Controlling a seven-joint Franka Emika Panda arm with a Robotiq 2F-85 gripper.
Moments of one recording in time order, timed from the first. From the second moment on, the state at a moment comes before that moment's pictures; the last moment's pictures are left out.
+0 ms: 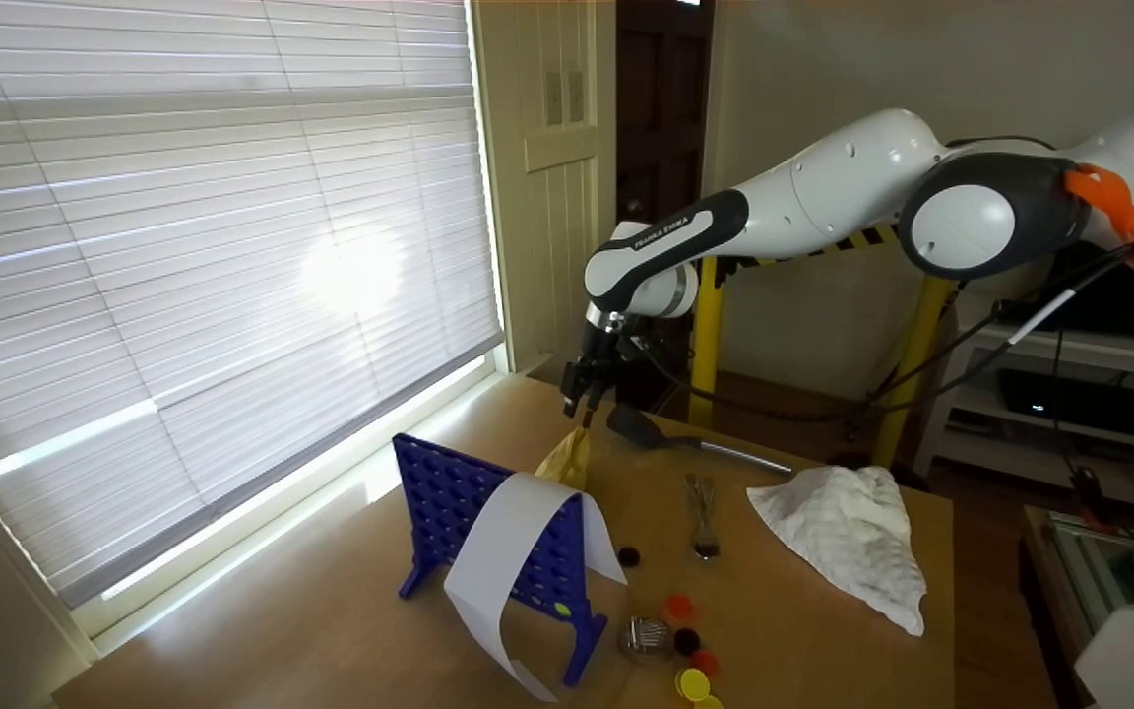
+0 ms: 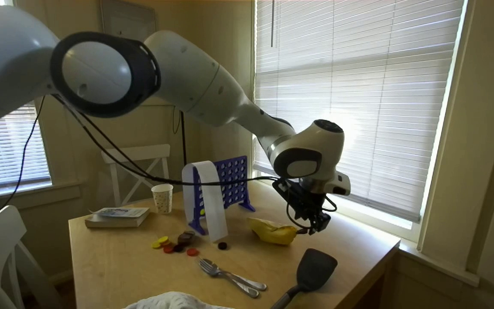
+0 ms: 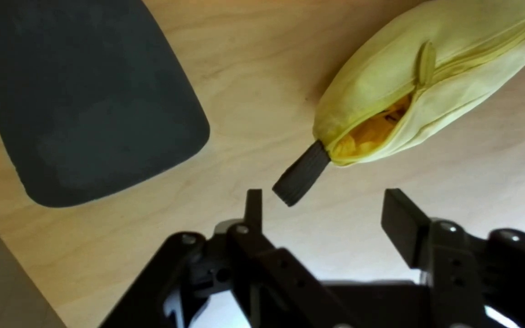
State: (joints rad) arm -0.32 0.98 -0.01 -1.19 0.42 2.29 -0.30
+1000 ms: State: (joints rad) arm -0.30 1.09 -0.08 -1.01 0.26 2.02 0.01
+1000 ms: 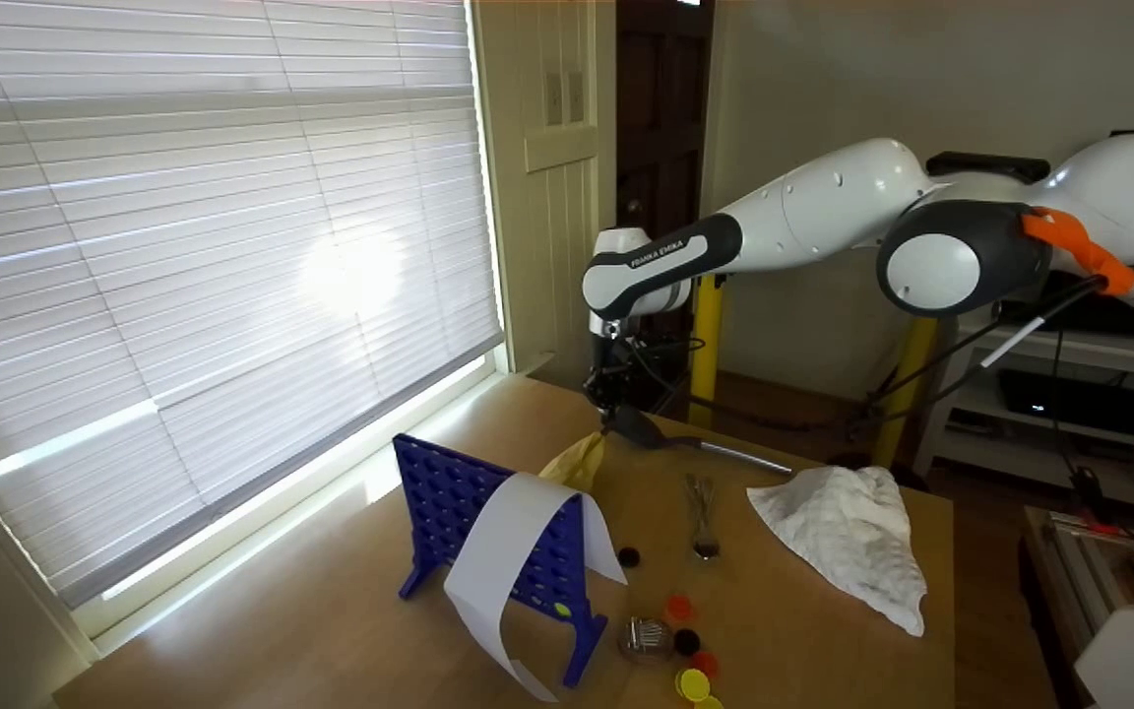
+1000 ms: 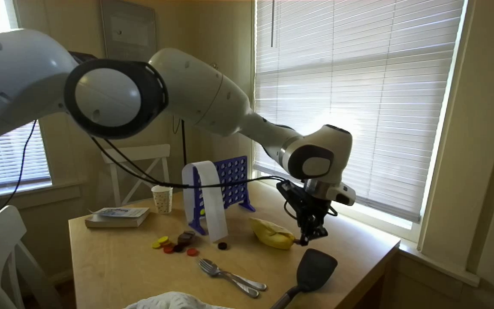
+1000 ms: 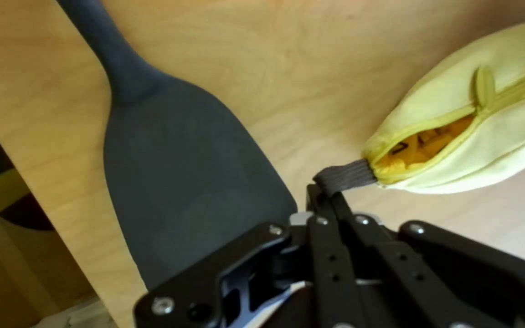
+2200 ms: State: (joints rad) arm -0.22 0.89 -0.15 -1.30 -0.13 1.58 -0.33
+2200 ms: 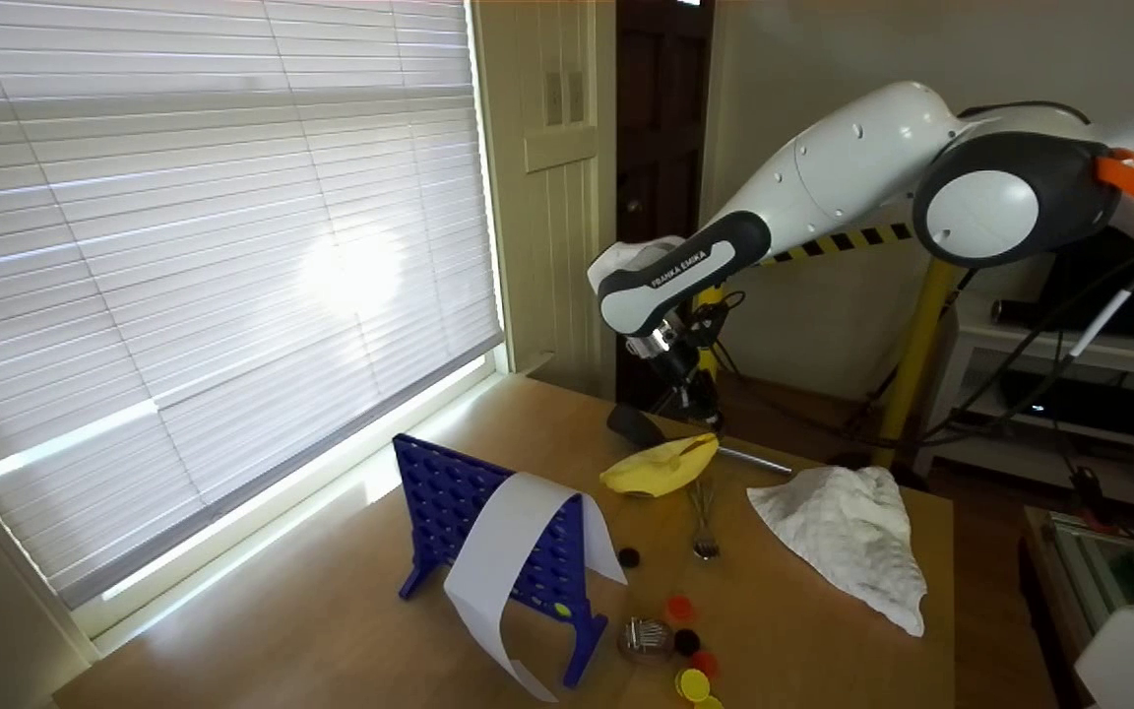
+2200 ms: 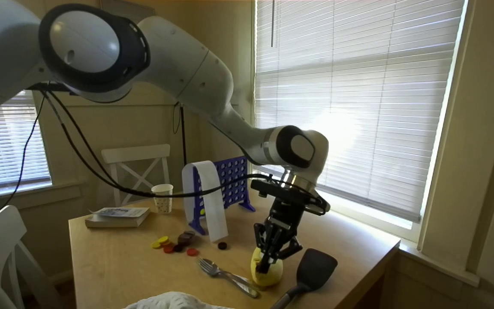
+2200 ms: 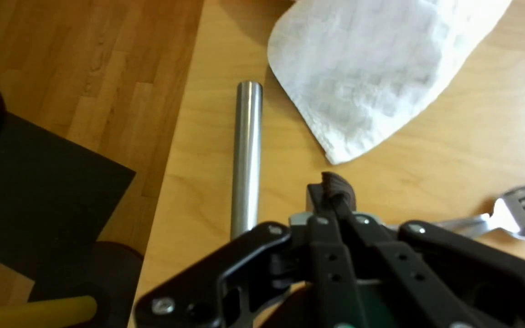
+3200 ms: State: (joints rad) arm -0.22 0.87 -0.13 -1.43 -0.24 1.43 -0.52
